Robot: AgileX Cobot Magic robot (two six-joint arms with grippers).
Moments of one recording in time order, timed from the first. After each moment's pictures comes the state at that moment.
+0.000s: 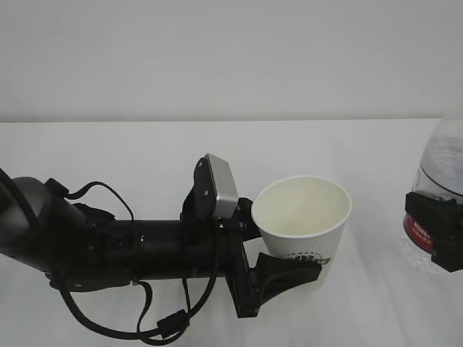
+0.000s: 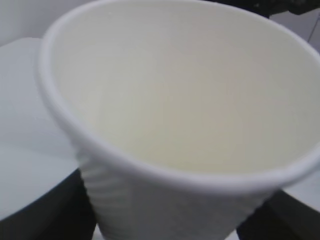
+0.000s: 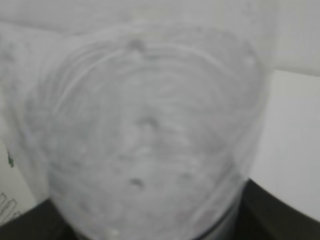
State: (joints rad) left arm -0.69 2.10 -0.82 0.81 -1.13 -0.39; right arm 0.11 1.12 -0.19 -0.38 -0.50 0.23
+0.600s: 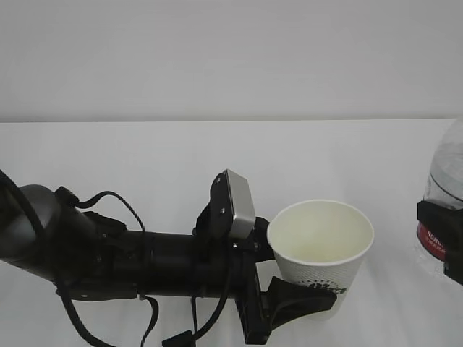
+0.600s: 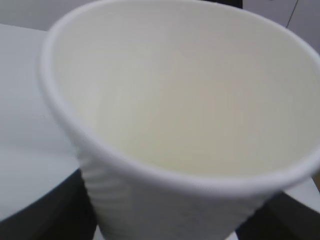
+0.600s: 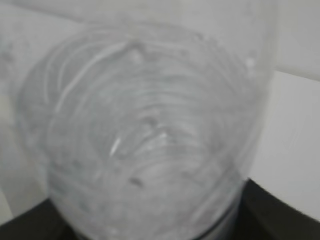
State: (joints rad) left arm -0.74 2.10 -0.82 0.85 -1.09 -0.44; right arm 0.11 1.03 -0.18 -0.40 -0.39 0.20
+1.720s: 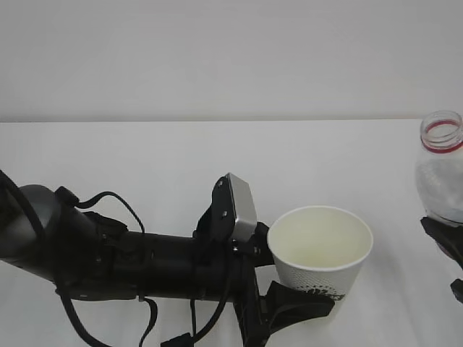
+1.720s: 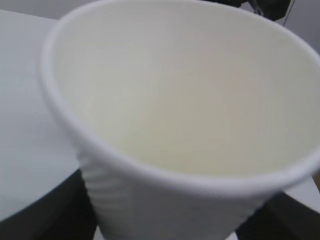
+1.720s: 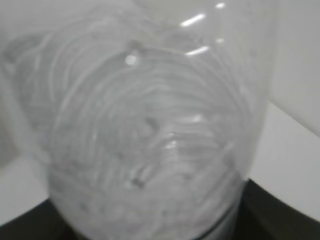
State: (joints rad) left arm -0.74 2.10 -0.82 0.88 -1.07 -0.46; right arm 0.11 1.03 -0.19 -0.41 -0.31 -0.19
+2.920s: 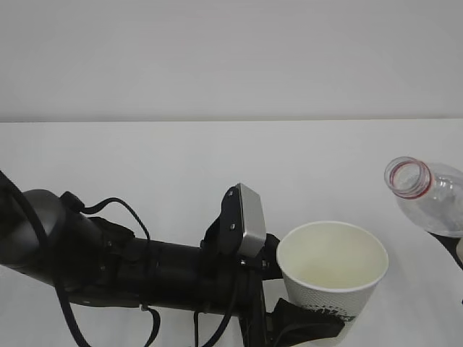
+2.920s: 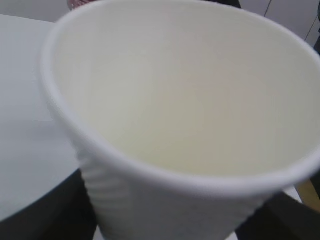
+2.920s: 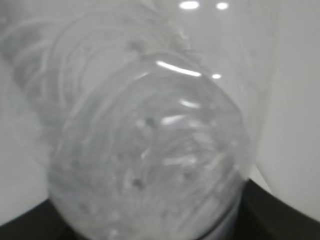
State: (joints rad) left arm -0.77 2.10 -0.82 0.91 -1.07 -0.47; right arm 0.11 1.03 -0.19 -0.41 -0.32 -0.56
